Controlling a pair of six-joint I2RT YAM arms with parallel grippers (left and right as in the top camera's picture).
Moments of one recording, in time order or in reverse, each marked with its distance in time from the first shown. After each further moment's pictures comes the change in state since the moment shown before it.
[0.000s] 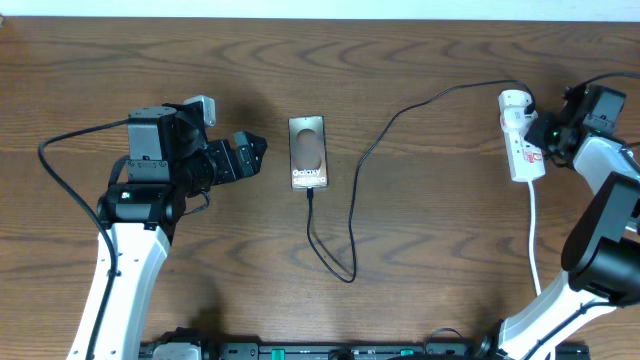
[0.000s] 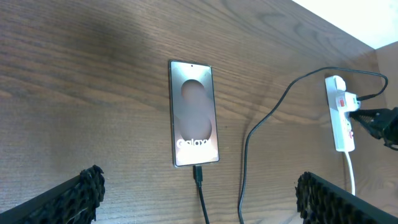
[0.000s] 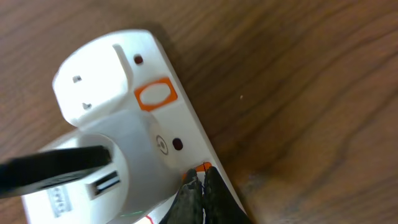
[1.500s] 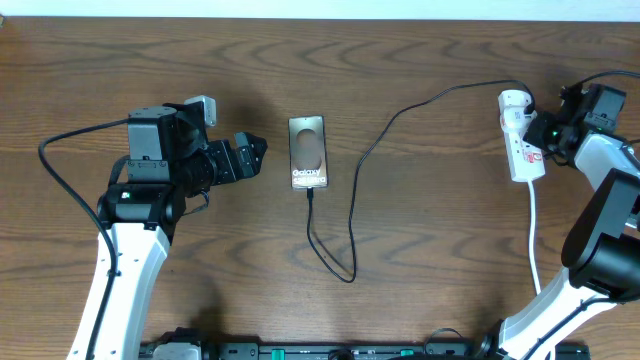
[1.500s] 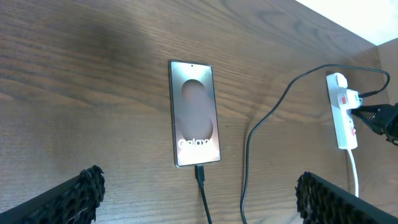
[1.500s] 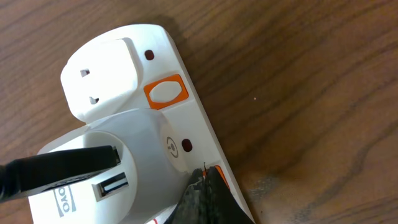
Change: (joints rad) left arm 0.000 0.000 0.000 -0.001 0.000 0.019; right arm 0.001 0.020 0.029 -0.036 -0.042 -0.047
